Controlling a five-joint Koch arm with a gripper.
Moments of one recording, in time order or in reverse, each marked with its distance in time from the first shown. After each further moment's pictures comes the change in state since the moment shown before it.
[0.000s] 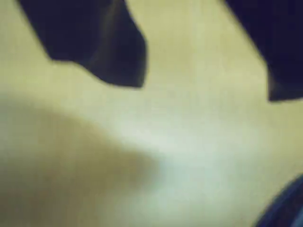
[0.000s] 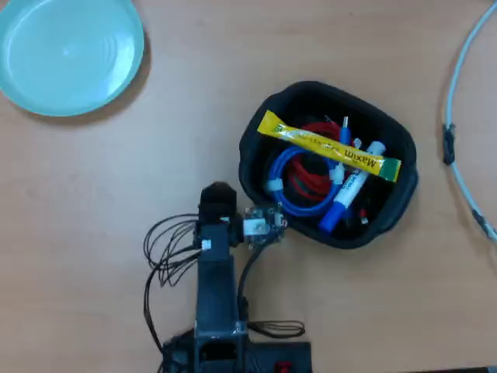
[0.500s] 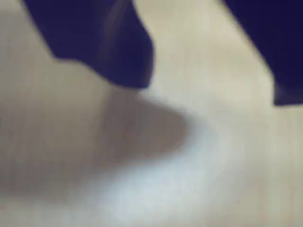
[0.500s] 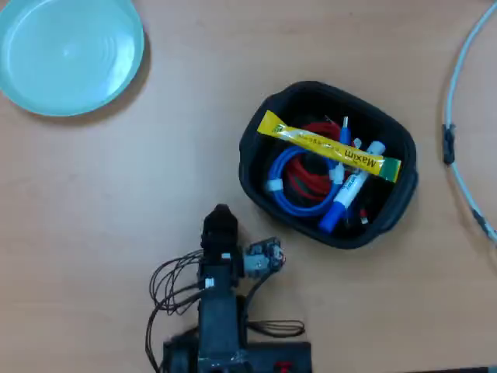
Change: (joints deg) arm -0.1 12.3 28.4 -20.0 2.5
